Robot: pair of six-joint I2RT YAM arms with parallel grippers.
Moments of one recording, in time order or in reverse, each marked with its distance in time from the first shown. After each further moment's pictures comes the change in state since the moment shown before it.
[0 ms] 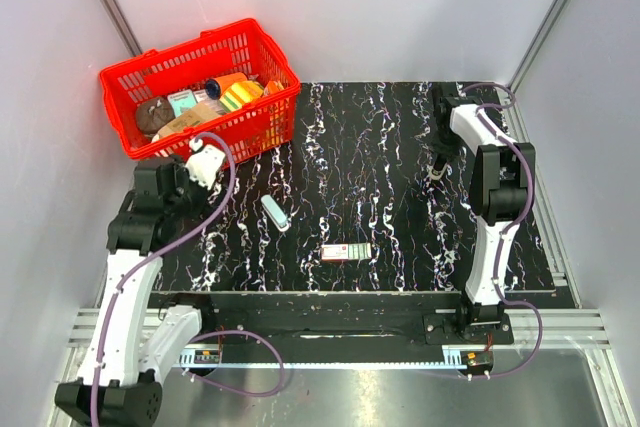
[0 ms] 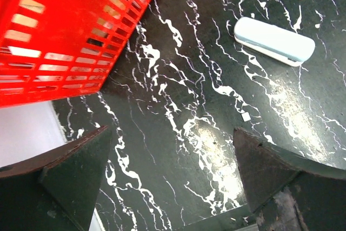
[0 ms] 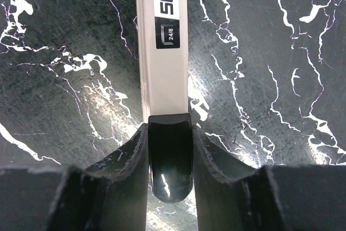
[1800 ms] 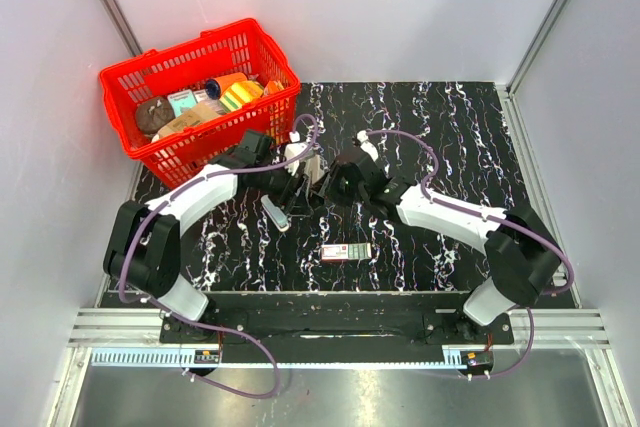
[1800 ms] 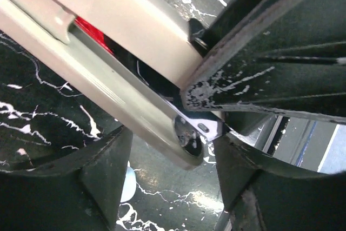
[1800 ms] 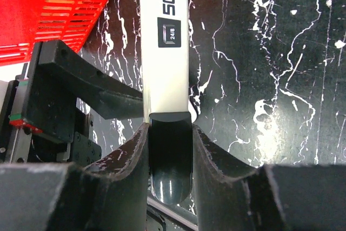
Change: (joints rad) left arm -0.351 0.770 0.089 0.349 0.565 -0.257; right arm 0.750 -0.567 -0.660 0.724 -0.244 0.509
